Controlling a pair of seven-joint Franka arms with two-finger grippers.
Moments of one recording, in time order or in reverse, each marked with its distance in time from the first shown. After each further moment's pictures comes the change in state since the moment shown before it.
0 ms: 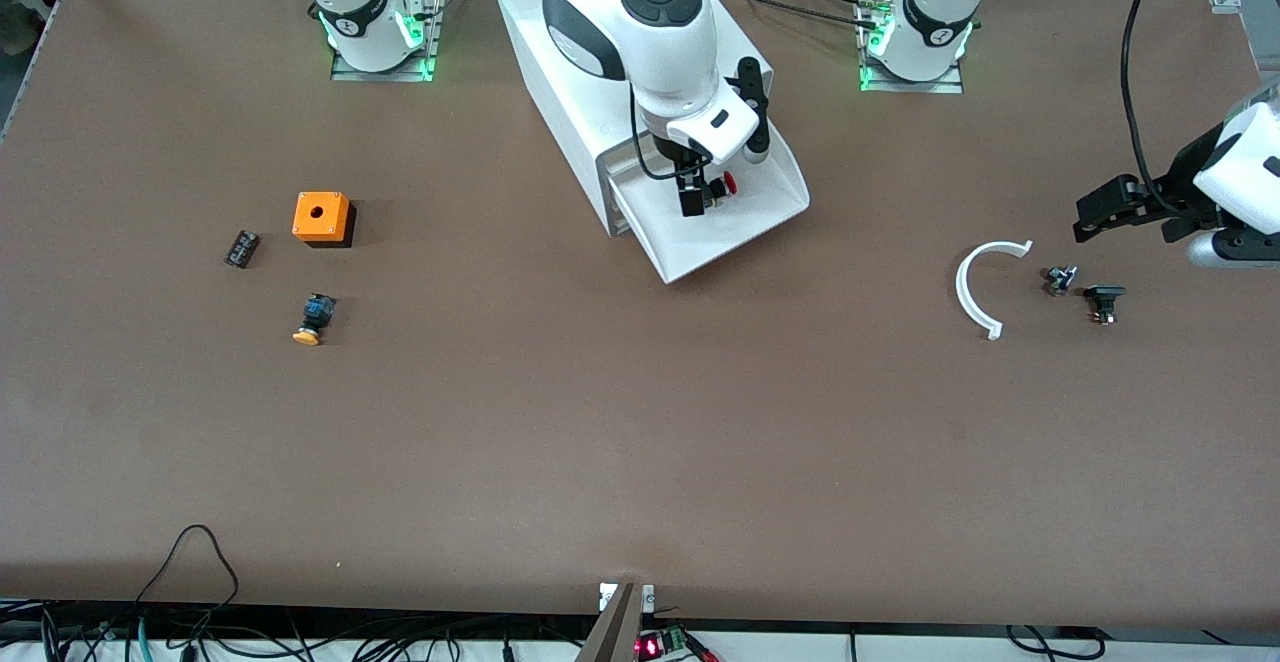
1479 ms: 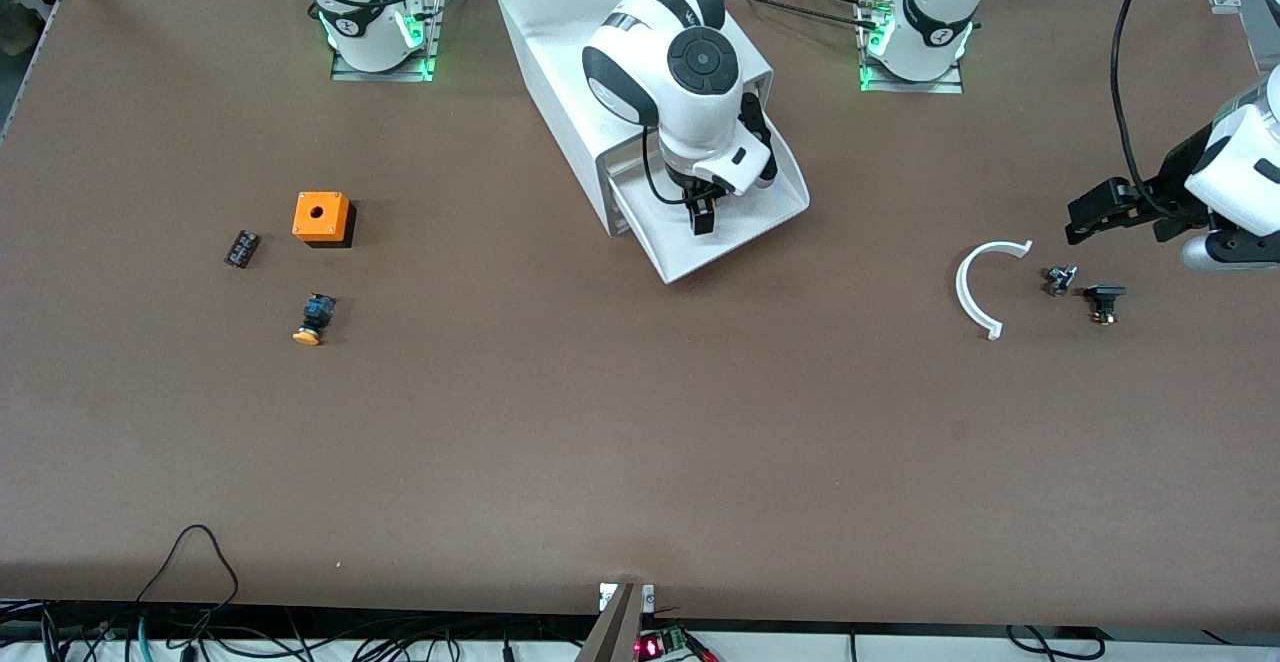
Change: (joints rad) left arm -0.003 0.003 0.000 0.000 0.000 0.000 -0.021; right arm 0.027 0.133 0.001 0.038 -0.044 -0.027 -0.076
